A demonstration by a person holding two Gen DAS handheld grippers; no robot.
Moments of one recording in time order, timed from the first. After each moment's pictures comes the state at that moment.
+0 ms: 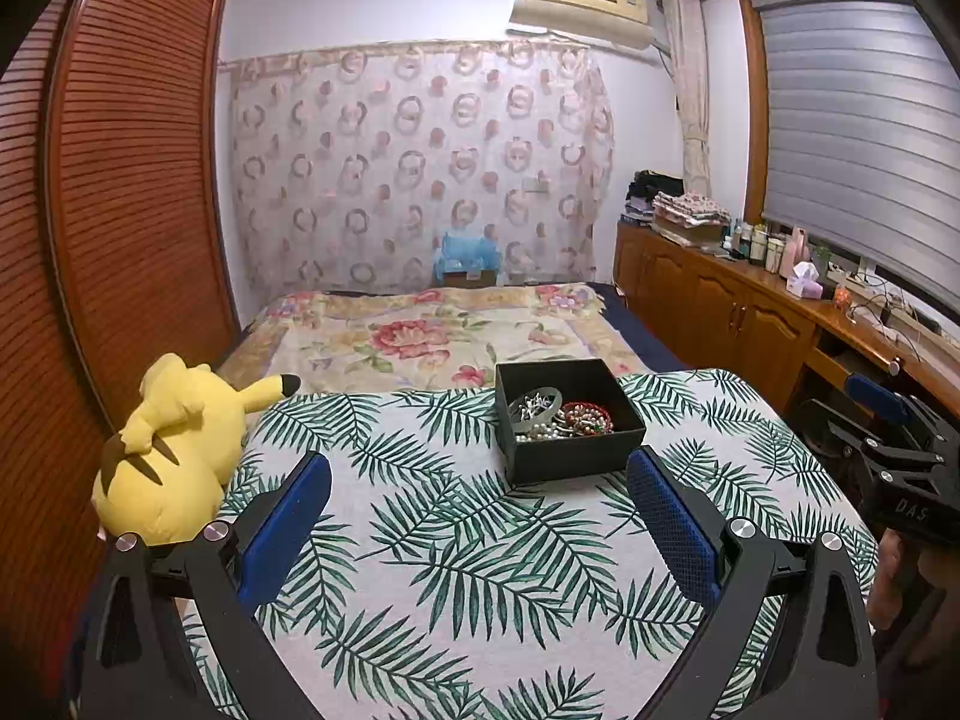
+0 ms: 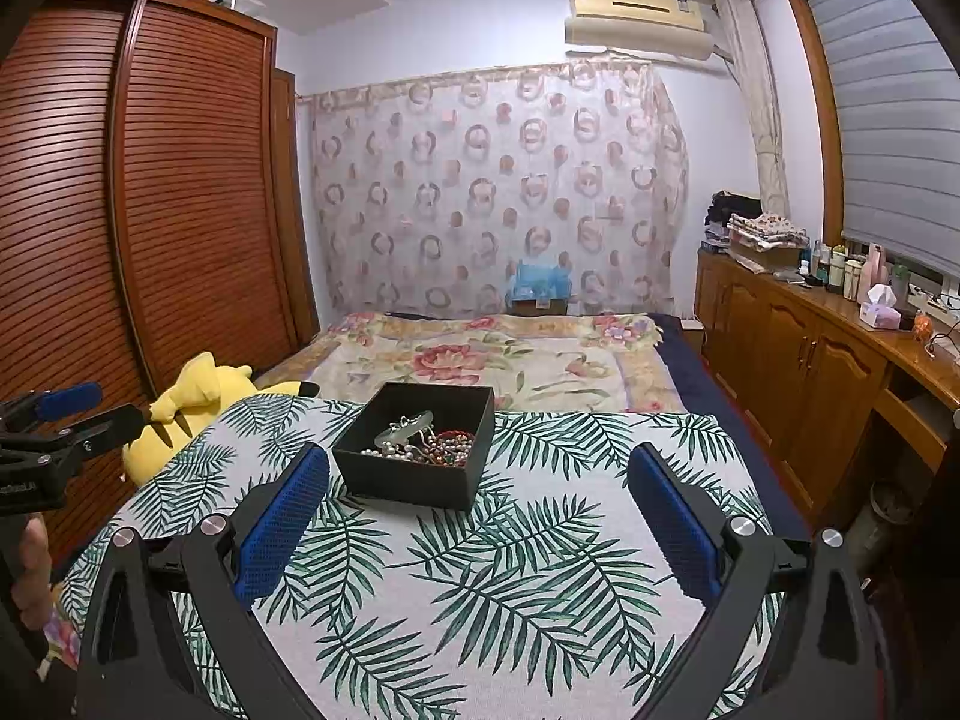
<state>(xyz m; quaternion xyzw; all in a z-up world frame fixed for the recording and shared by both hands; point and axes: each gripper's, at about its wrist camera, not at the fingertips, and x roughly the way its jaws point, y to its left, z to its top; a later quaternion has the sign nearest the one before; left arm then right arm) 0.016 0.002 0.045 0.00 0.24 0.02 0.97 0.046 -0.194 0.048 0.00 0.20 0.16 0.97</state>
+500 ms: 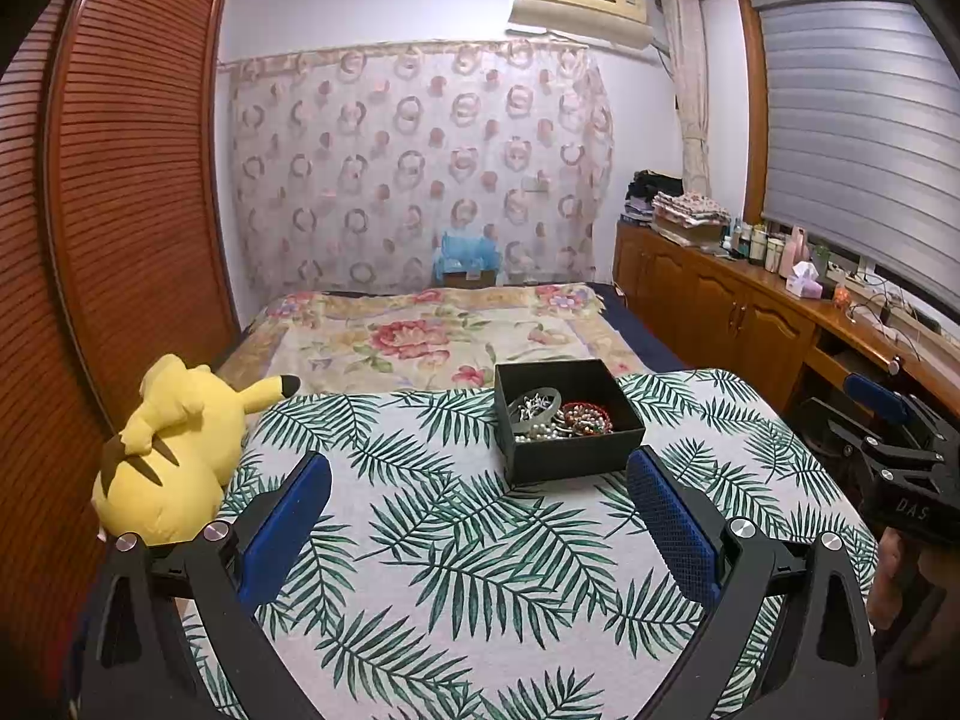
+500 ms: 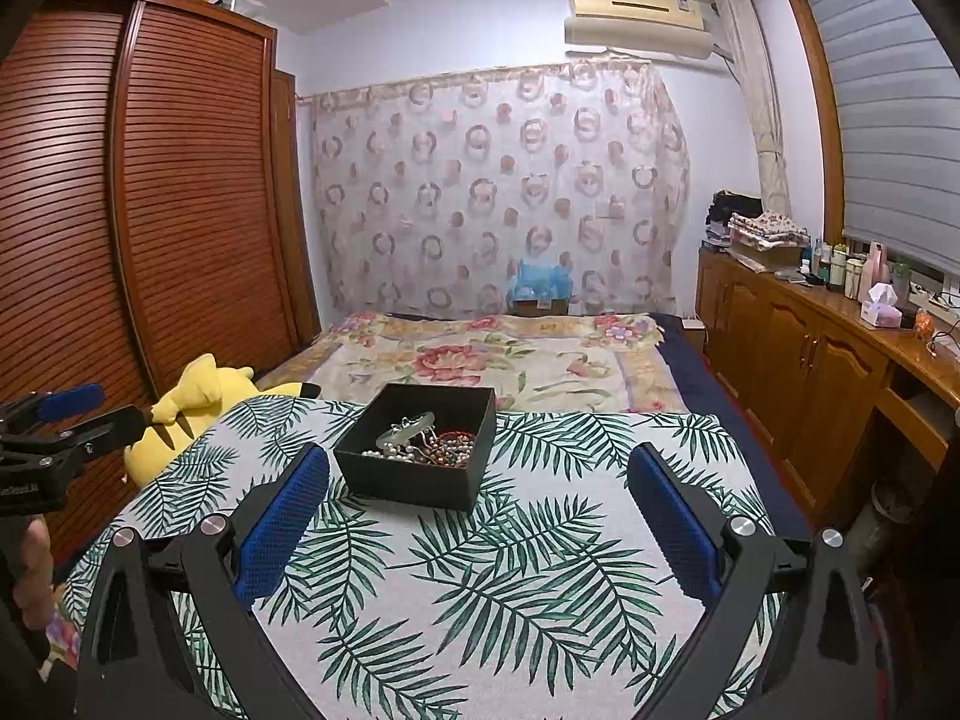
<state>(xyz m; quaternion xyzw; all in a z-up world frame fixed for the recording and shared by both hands) 0.016 0.001 0.046 0.00 0.24 0.02 0.97 0.047 -0.194 0.048 0.00 0.20 0.16 0.97</state>
